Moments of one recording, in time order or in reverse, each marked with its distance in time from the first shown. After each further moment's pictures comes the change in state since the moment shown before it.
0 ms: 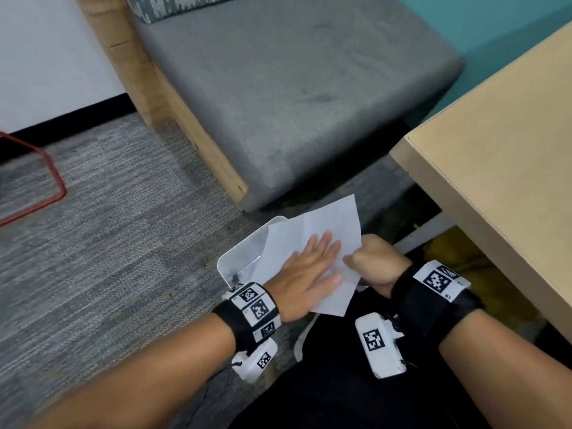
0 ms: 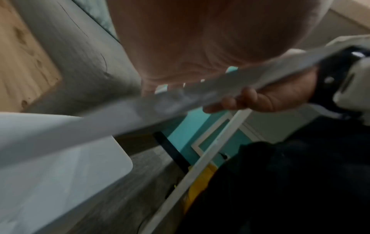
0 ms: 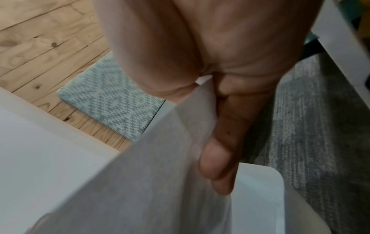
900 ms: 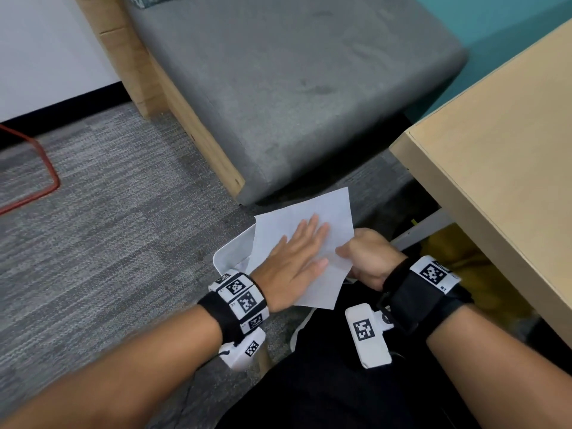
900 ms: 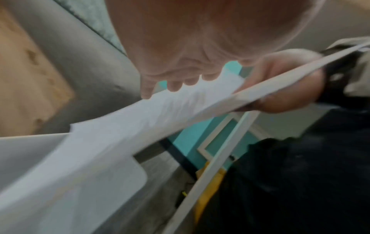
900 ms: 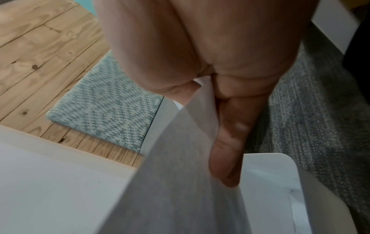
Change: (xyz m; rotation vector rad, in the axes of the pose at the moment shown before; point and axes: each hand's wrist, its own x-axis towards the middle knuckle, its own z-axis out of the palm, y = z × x) left_hand -0.006 -0.003 -0.014 0.018 0.081 0.001; right_hand 0.008 -0.005 0.005 0.241 -0.029 0.072
